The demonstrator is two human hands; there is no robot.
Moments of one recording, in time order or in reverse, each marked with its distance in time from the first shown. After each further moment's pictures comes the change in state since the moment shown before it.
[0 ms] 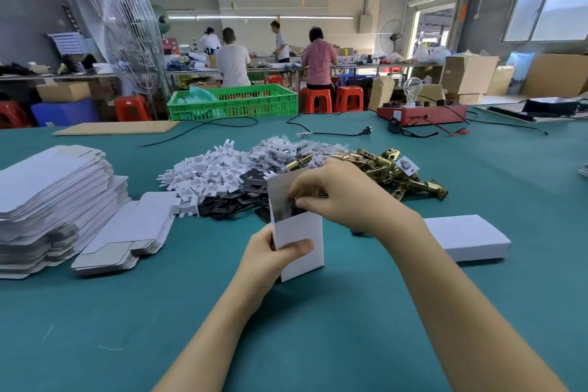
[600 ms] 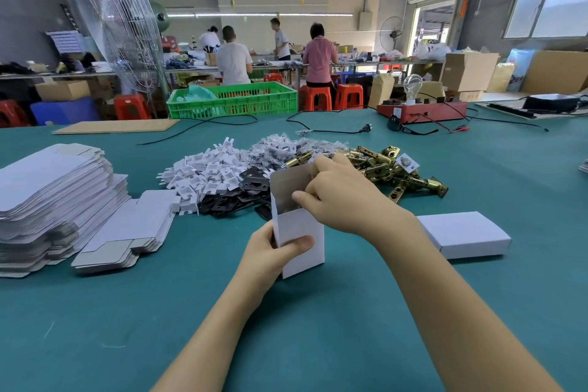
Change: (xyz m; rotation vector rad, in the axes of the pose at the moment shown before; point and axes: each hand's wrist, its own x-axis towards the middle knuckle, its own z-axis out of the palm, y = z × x) left_hand 0.003 -0.004 -0.002 0.023 -0.015 0.009; right_hand 0.003 -0.004 0.009 -0.279 -0.061 0.145
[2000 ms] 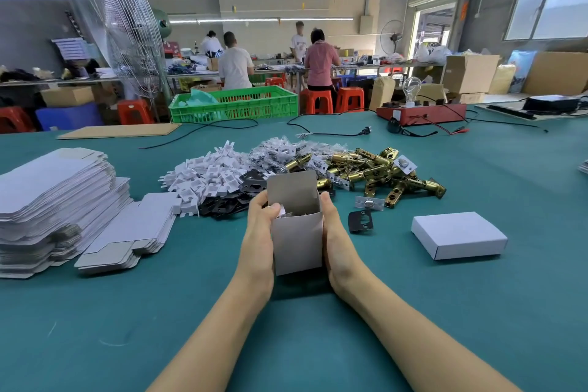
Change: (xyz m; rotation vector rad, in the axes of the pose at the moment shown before) left_hand 0.007 0.010 0.014 -0.307 0.137 0.094; right_hand -0.015 -0.005 0.105 1.729 0.144 0.304
